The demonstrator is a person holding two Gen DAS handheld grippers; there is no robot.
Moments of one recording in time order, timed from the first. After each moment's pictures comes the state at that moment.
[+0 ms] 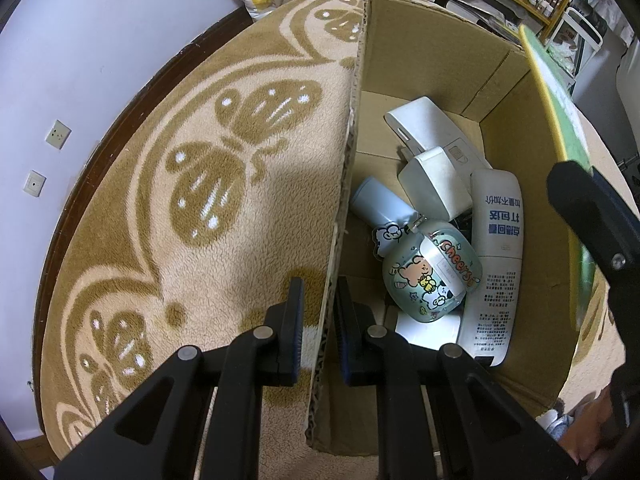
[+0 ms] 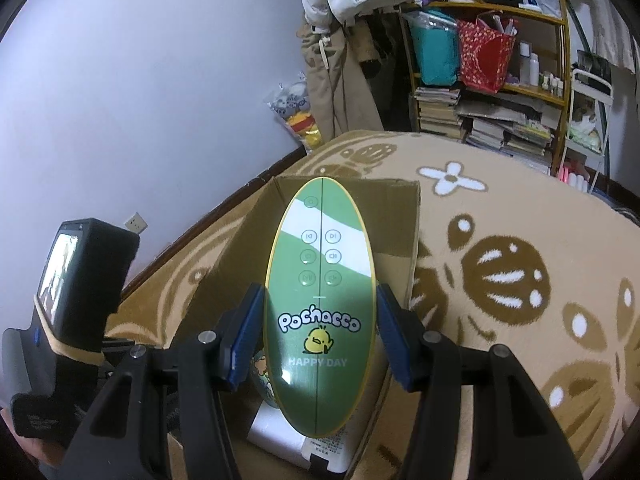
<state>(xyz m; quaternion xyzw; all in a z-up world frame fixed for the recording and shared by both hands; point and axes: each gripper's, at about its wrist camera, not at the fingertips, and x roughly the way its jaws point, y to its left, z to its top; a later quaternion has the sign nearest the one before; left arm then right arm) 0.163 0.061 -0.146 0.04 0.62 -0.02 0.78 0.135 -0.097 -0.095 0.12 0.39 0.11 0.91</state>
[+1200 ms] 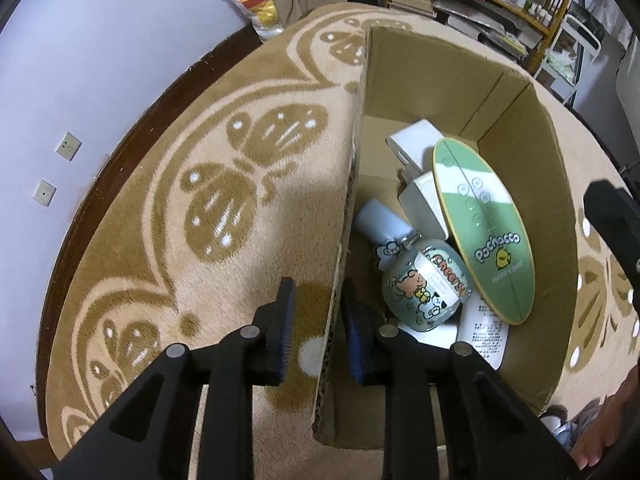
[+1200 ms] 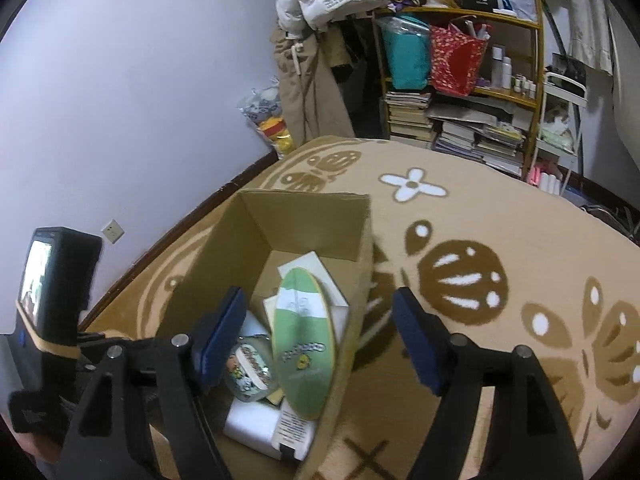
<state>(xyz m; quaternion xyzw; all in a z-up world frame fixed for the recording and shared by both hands) 0.161 0.059 -0.125 0.05 0.59 -0.01 0.80 0.130 -0.123 -0.075 0.11 0.40 0.05 0.91</state>
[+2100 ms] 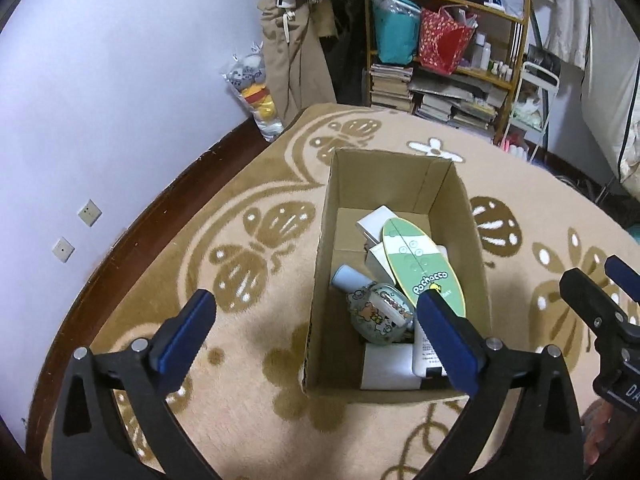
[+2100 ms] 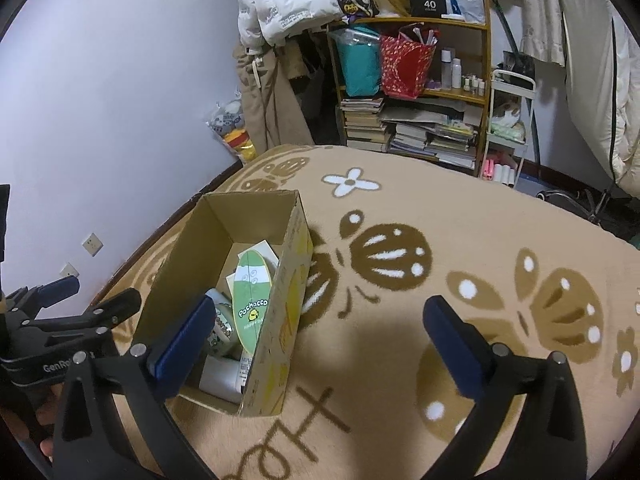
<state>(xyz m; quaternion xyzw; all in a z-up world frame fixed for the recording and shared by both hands) 0.100 0.046 -0.039 0.07 0.45 -0.03 0.89 0.060 -0.162 -0.042 0.11 0.38 -0.01 0.92</state>
